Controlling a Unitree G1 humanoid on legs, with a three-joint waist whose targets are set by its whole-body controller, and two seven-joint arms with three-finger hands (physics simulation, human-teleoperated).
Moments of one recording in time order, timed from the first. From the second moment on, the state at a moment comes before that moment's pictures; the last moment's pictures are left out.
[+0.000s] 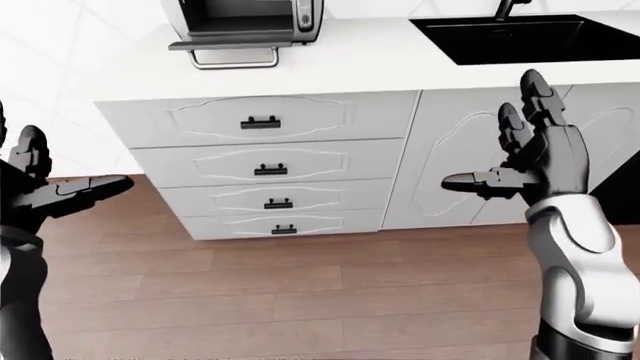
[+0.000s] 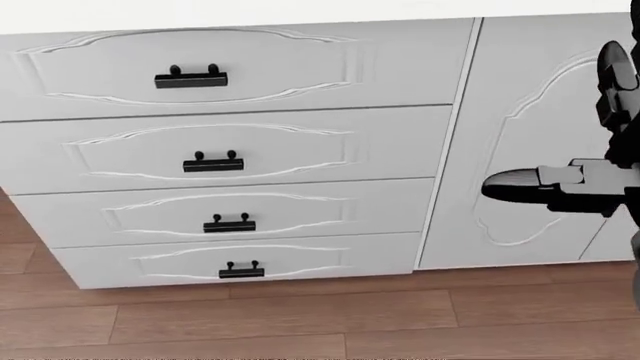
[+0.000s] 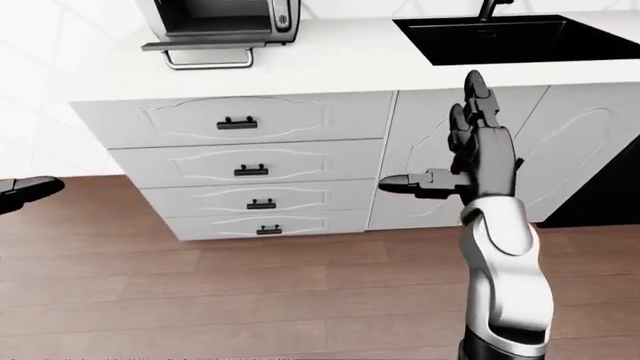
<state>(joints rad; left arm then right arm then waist) -0.28 0.55 0.64 -0.30 -0.42 0.59 0.01 -0.36 -0.32 -0.34 -0.45 0.19 0.61 0.05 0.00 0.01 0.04</state>
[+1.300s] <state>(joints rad) -0.27 0.57 0.64 -0.33 -0.50 0.65 0.01 -0.36 -0.33 -0.34 -0.50 0.21 0.65 0.06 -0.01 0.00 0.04</state>
